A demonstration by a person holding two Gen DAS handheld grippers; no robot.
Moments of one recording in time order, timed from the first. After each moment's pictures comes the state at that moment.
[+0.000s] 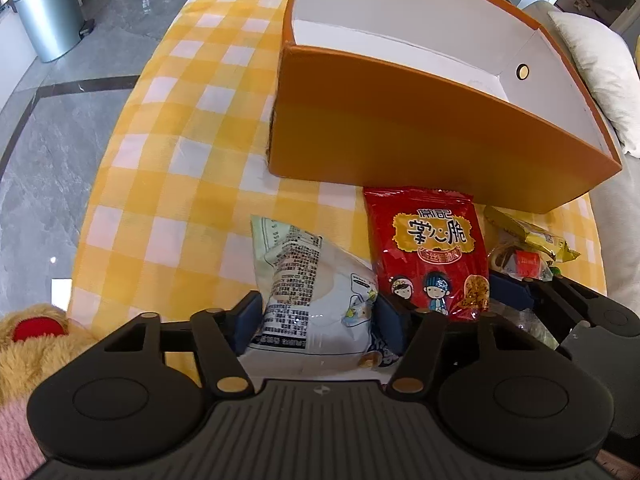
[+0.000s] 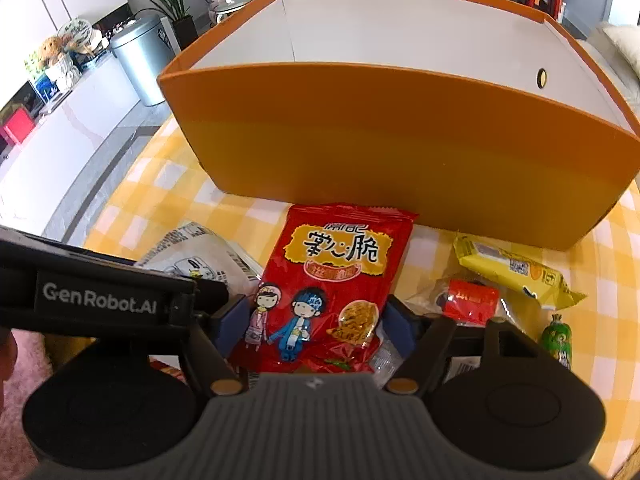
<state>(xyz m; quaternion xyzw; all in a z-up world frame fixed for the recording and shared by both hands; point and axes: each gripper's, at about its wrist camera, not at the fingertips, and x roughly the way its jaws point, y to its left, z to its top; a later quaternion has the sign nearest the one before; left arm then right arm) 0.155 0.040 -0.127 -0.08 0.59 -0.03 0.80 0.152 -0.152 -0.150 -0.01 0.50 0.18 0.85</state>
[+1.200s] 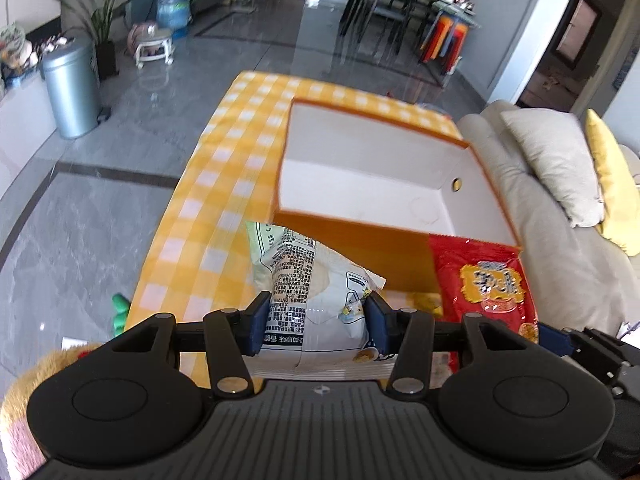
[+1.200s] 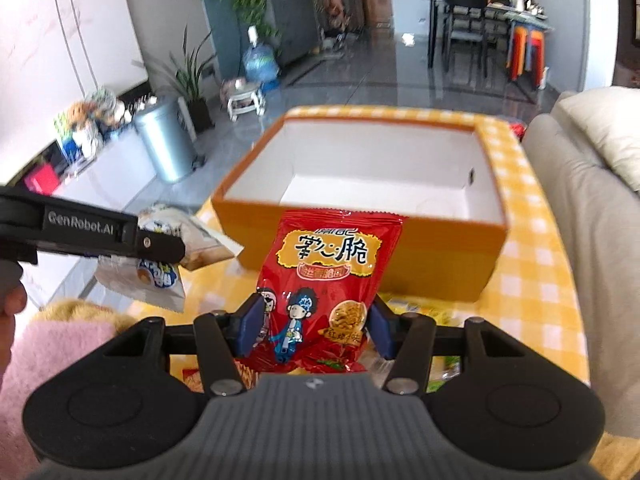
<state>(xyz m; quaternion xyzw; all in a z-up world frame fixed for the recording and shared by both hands) 0.103 0.041 -0.017 -0.10 0.44 -0.03 0.89 0.072 -0.215 -0.039 0.02 0.38 0.18 0.91</state>
